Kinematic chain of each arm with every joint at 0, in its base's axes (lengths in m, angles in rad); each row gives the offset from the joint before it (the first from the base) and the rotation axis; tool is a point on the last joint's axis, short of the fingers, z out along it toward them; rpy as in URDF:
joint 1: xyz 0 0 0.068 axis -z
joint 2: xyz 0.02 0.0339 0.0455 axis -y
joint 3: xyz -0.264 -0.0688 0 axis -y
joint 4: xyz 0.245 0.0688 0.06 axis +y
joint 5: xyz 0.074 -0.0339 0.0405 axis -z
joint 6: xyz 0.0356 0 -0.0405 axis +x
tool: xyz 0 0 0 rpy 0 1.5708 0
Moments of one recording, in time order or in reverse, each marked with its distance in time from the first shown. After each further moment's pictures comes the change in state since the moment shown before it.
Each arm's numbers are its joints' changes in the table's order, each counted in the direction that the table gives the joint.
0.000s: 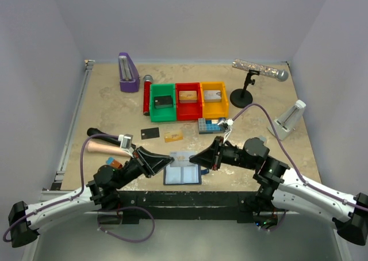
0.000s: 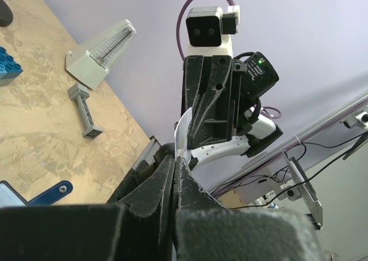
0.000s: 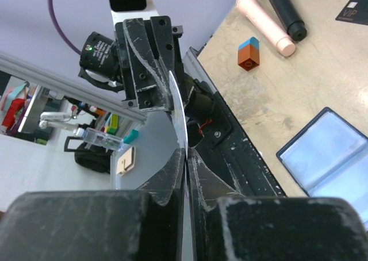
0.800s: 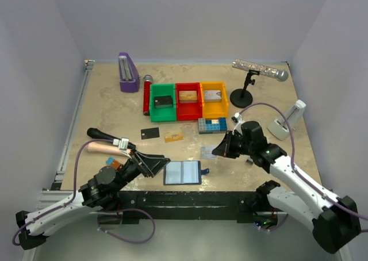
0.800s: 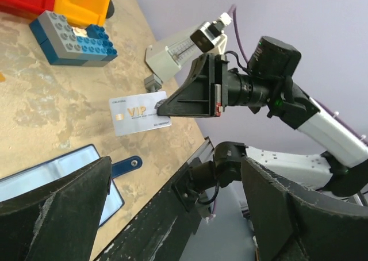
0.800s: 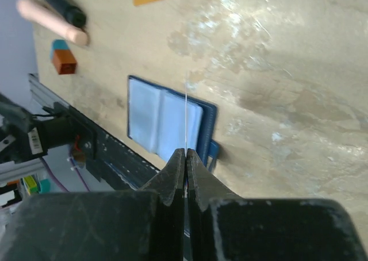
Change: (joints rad) left arm -0.003 0.272 0.016 0.501 -0.172 0.000; right arm 0.455 -0.148 0.039 0.492 -0.039 -0.162
